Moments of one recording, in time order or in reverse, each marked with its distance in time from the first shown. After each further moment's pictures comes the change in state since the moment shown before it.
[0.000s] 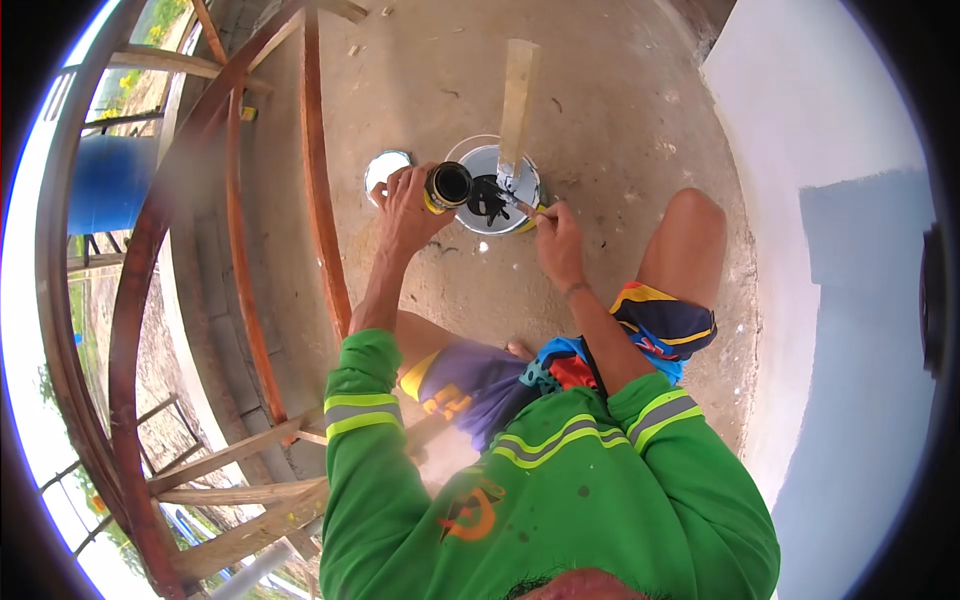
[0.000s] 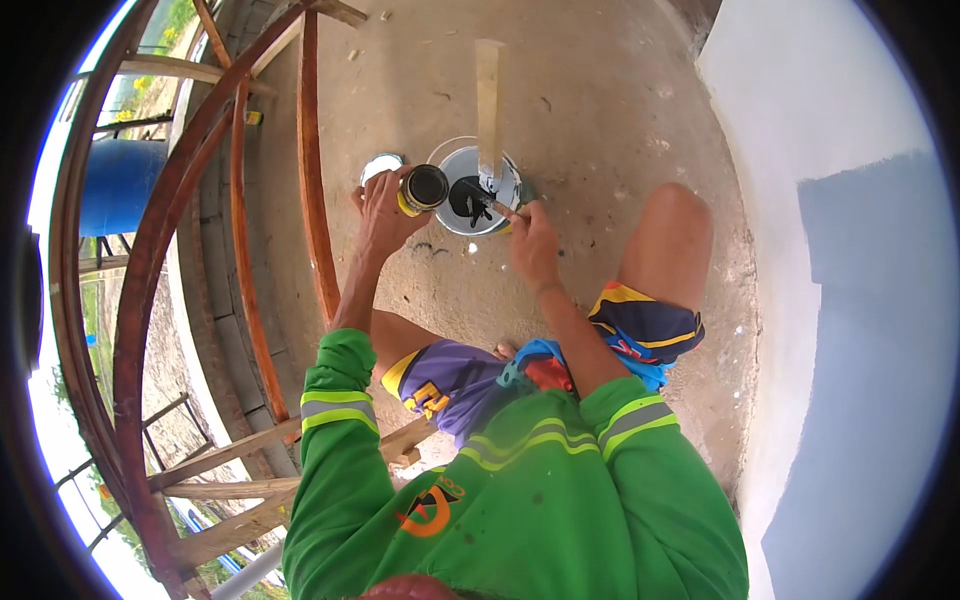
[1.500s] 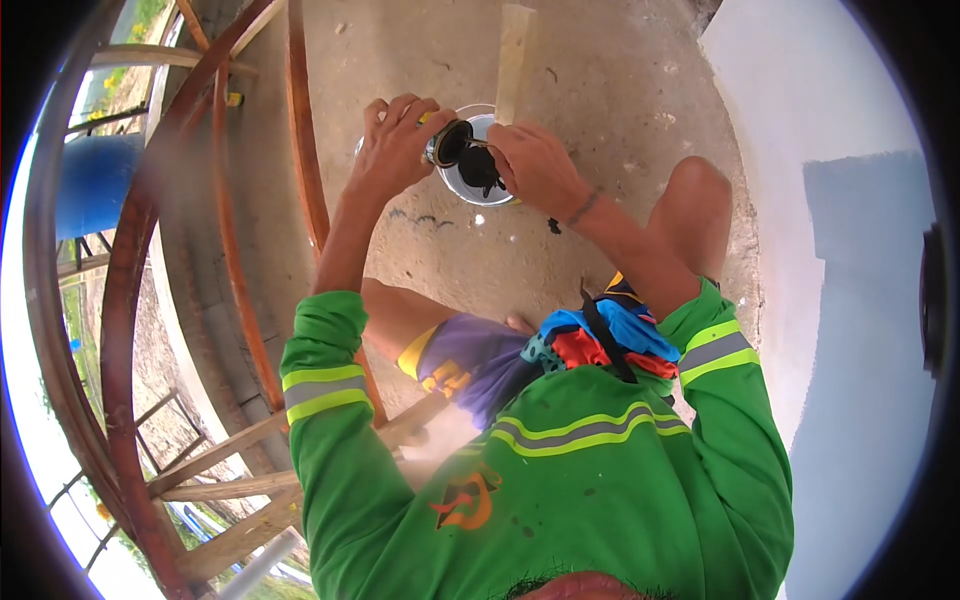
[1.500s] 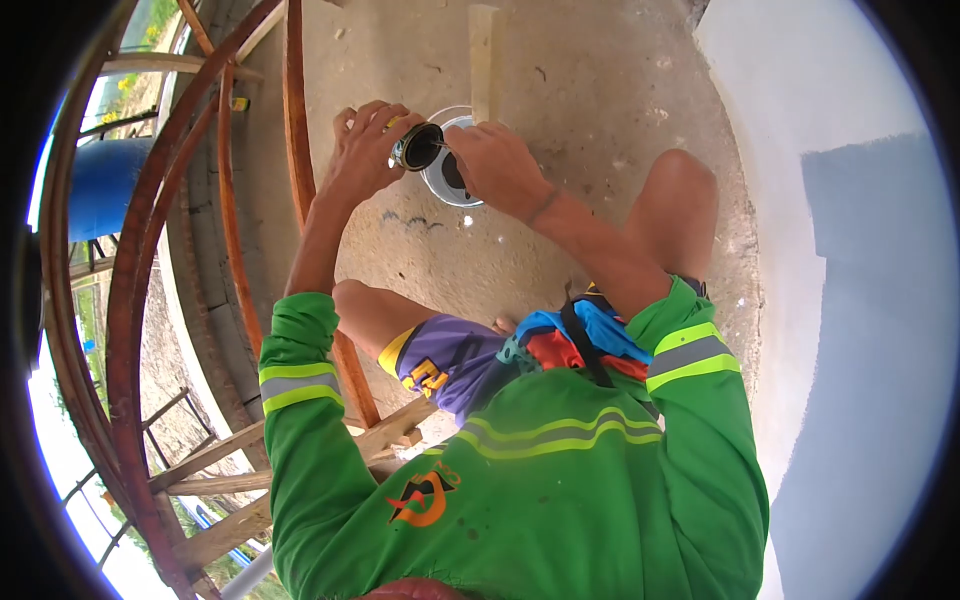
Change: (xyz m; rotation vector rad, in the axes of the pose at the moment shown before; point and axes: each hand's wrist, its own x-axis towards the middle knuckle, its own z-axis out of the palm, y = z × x) left_hand 0.053 0.017 -0.051 0.289 -0.076 0.471; right_hand 0.062 -0.113 -0.014 -0.398 -0.304 -0.862
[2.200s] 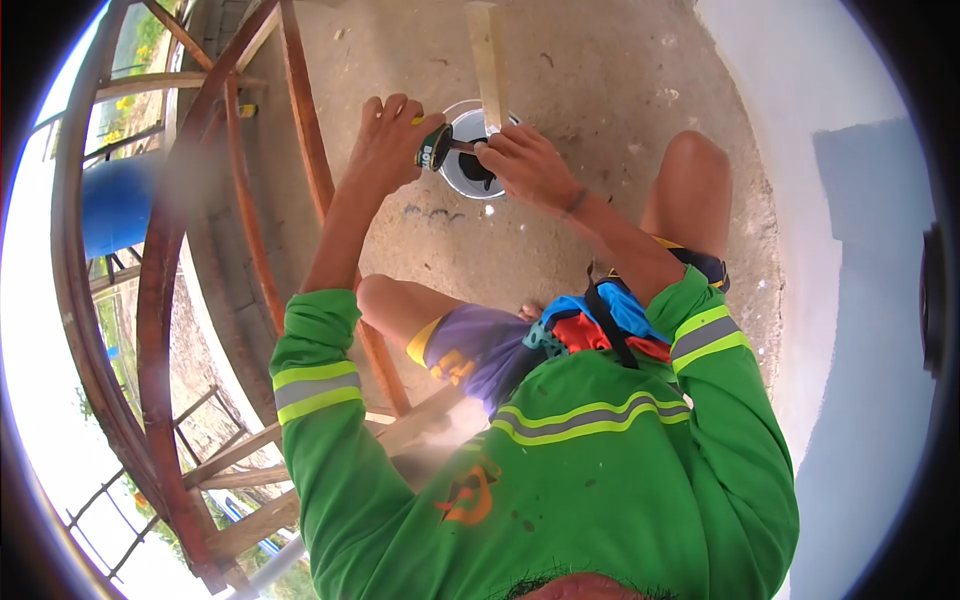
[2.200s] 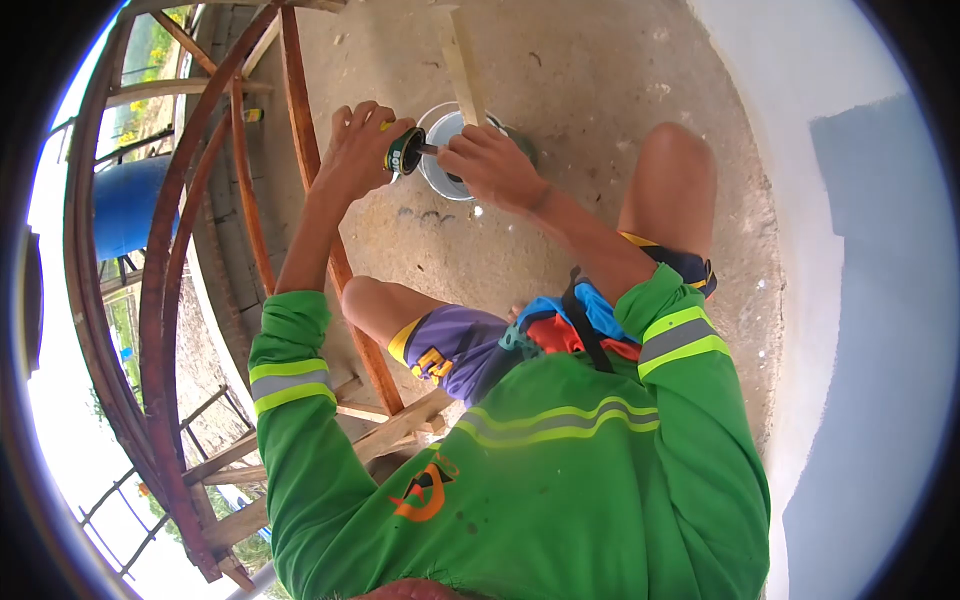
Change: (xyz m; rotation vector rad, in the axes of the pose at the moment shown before) left_hand 0.033 0.017 -0.022 0.243 -0.333 0.072; right_hand -0.029 0.022 0.005 -0.038 0.123 -0.193
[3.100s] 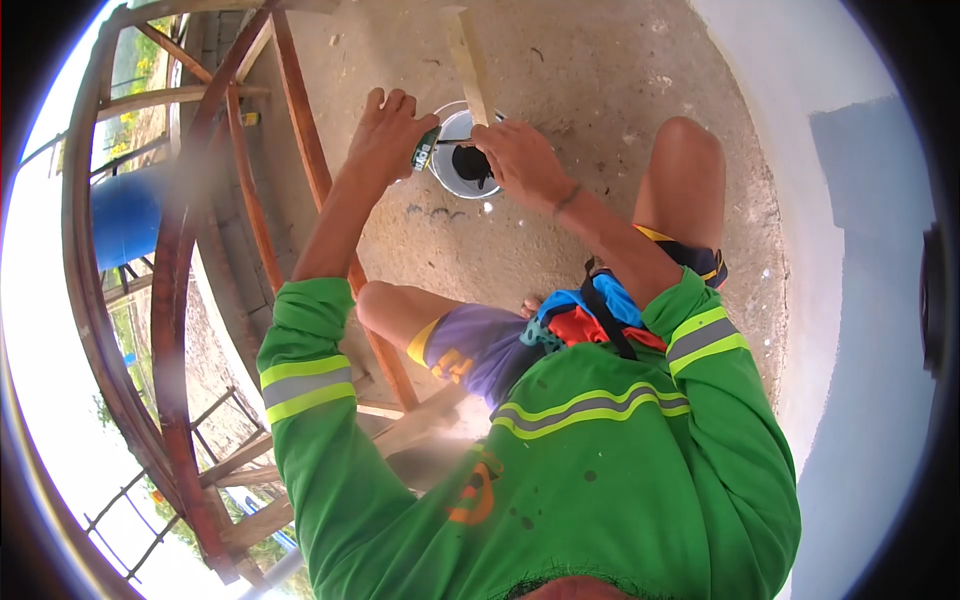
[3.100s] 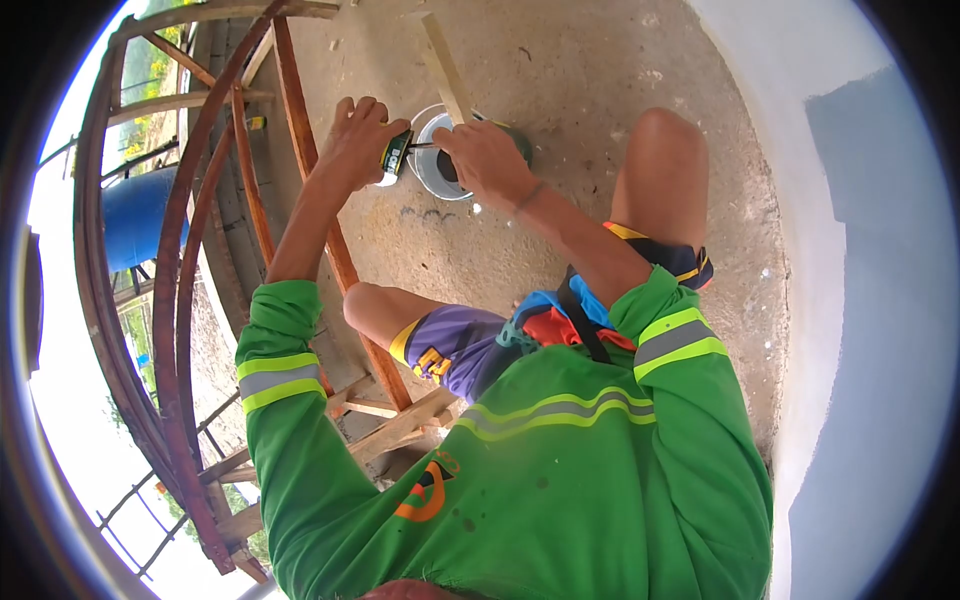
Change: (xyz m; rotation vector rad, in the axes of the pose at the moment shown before) left_hand 0.032 0.008 -0.019 0.141 -0.223 0.079; right_hand 0.001 0.002 -0.012 0.191 -0.006 0.353
